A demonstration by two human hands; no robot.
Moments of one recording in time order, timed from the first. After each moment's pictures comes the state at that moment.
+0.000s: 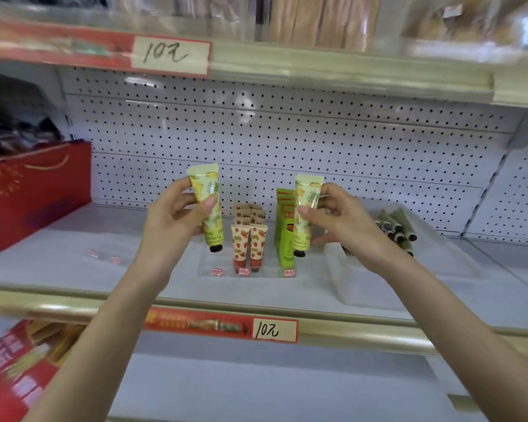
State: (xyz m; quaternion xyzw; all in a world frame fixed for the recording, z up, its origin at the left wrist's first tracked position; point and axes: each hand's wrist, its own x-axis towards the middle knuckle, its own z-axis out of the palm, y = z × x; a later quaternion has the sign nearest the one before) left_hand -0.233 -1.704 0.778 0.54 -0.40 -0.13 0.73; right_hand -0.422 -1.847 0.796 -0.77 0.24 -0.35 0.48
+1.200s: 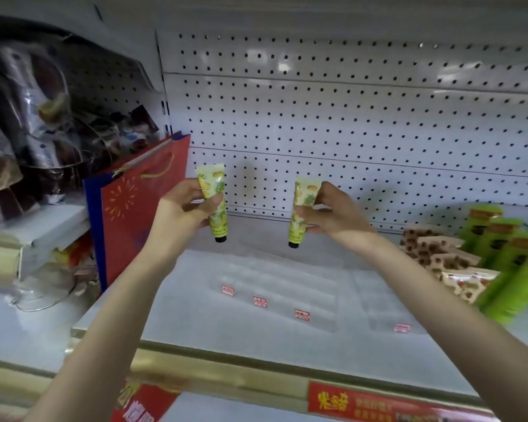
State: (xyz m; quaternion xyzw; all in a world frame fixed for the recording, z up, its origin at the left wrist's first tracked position) left_hand 0.101 -1.690 0.743 0.60 -0.38 -0.14 0.69; right_hand -0.073 -1.852 0.743 -0.76 0.27 -0.30 0.50
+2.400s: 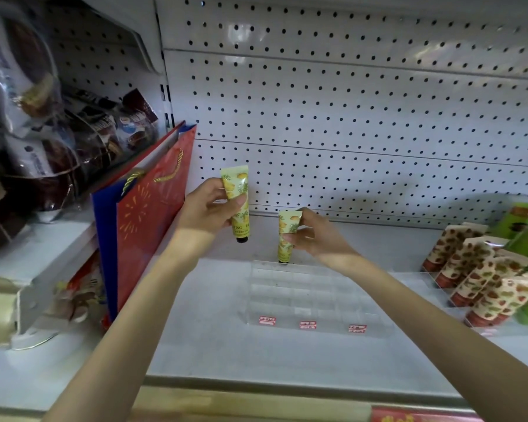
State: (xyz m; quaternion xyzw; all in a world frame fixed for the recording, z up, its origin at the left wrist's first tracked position) left_hand 0.164 -1.722 0.723 0.57 -0.41 -0.23 0.67; right_hand 0.002 -1.854 0.677 -0.82 0.28 -0.23 0.45
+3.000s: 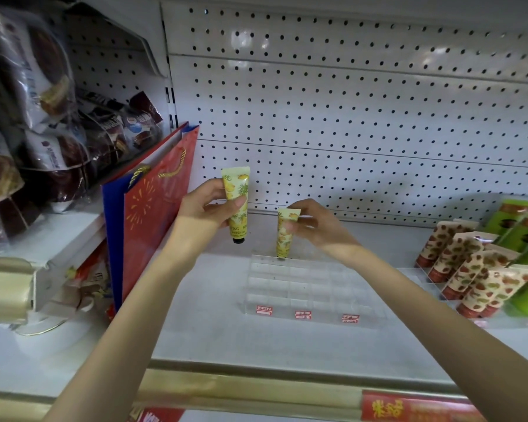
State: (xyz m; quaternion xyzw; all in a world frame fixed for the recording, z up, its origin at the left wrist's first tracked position) left_hand 0.154 -1.701 0.724 0.57 -0.42 -0.22 0.67; right_hand -0.006 -1.851 0.690 -0.81 0.28 -0.25 0.45
